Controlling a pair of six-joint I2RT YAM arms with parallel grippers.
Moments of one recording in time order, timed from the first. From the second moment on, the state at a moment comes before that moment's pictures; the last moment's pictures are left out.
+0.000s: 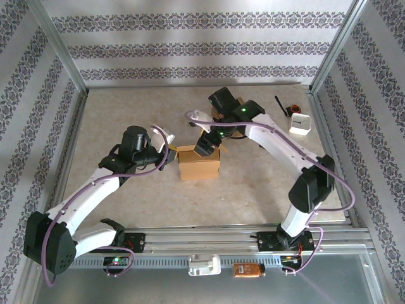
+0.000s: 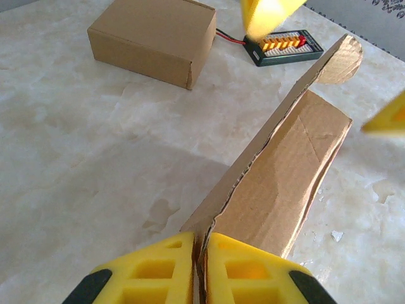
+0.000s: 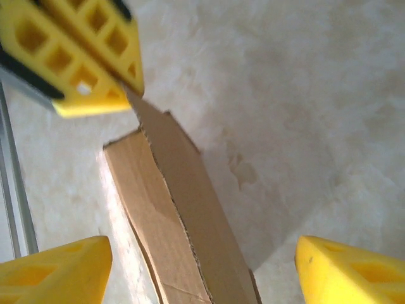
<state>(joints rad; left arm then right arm) -0.39 1.13 0.79 -0.27 0.43 0.10 0.61 1.70 1.66 -0.99 -0.43 -0.40</state>
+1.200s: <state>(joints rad) -0.41 1.13 0.79 -0.26 0.42 0.06 0.47 1.28 1.06 -0.56 -0.34 0.13</state>
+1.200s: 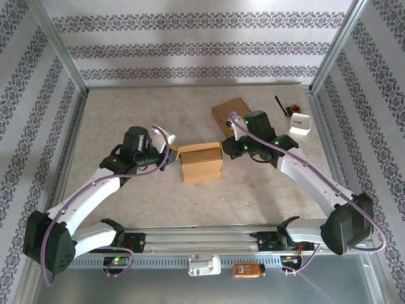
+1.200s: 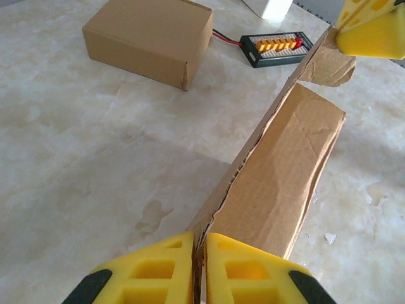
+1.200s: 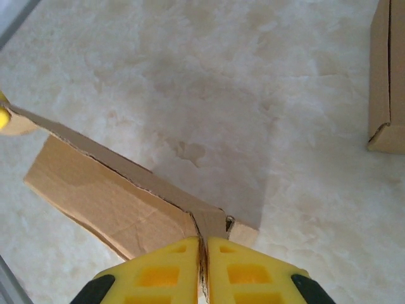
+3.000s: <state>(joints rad) -0.46 1.25 0.84 -0.16 0.33 -0.53 0.54 1.24 0.91 -0.45 -0.25 0.47</state>
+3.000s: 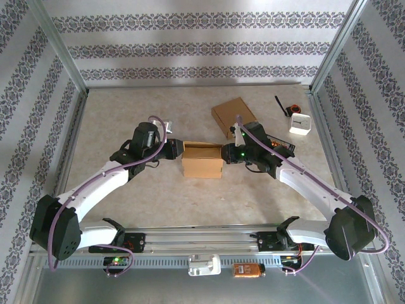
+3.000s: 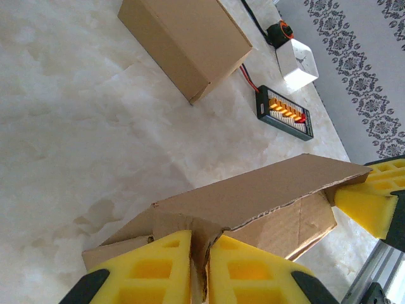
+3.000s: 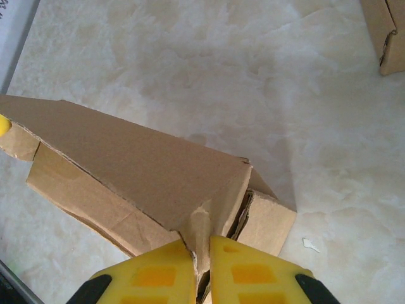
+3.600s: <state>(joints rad) -0.46 1.25 0.84 -0.19 0.34 -0.56 0.55 1.24 0.91 -0.45 -0.24 0.47</state>
